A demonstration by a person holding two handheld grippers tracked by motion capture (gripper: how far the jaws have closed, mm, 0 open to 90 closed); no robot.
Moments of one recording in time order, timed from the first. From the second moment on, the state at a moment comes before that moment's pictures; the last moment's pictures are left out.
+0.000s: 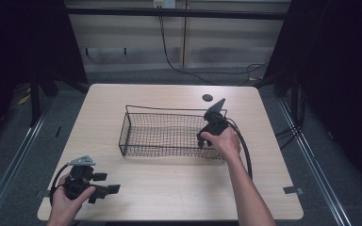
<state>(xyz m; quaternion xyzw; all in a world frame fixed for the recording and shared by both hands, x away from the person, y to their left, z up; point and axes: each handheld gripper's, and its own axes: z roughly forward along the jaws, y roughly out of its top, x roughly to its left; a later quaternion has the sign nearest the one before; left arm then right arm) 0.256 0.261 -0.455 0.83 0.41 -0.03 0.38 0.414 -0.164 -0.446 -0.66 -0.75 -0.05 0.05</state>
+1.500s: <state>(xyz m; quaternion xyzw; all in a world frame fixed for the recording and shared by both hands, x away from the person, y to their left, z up) 0.256 0.261 -0.455 0.83 0.41 -0.03 0.38 0.403 -0.182 -0.418 -0.63 -0.76 -0.12 0.05</state>
